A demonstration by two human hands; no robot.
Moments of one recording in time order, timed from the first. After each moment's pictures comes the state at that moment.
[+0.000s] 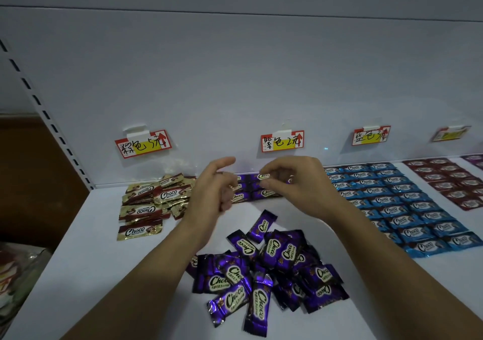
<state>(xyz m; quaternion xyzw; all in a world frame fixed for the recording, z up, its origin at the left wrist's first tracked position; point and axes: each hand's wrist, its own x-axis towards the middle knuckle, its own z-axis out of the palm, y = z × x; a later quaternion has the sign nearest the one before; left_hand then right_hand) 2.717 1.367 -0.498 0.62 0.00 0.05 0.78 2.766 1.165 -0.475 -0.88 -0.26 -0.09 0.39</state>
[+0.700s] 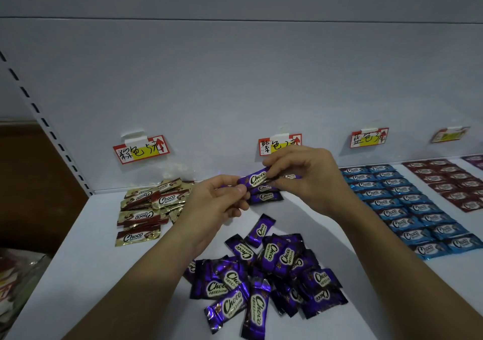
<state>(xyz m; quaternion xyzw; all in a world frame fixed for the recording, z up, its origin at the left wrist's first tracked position) 2.707 1.362 -0.482 0.63 0.04 -0.02 0.77 2.762 1.155 -0.455 -0.81 -0.34 -0.13 0.46</state>
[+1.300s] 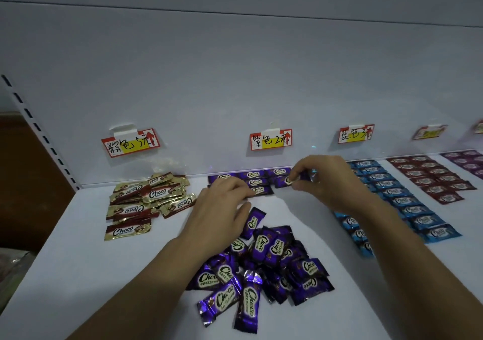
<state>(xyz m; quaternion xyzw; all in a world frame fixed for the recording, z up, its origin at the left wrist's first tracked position) 2.711 1.353 -0.517 0.93 -0.20 0.16 0.25 2.771 1.101 -0.468 -0.94 -0.23 -0.09 0.25</state>
